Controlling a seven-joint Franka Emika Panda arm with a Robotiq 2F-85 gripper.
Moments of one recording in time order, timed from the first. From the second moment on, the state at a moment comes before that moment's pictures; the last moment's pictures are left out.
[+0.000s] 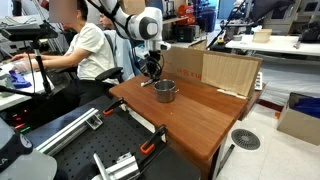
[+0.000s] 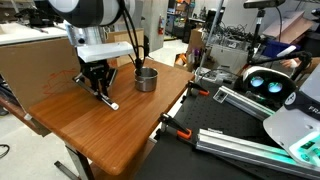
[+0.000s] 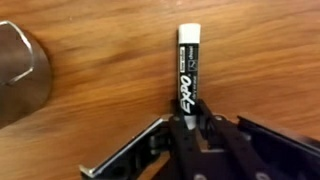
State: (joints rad) arm 0.26 0.67 0.03 -1.86 0.05 2.41 0.39
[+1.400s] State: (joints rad) arm 0.27 0.25 0.01 -2.33 0.03 2.87 0.39
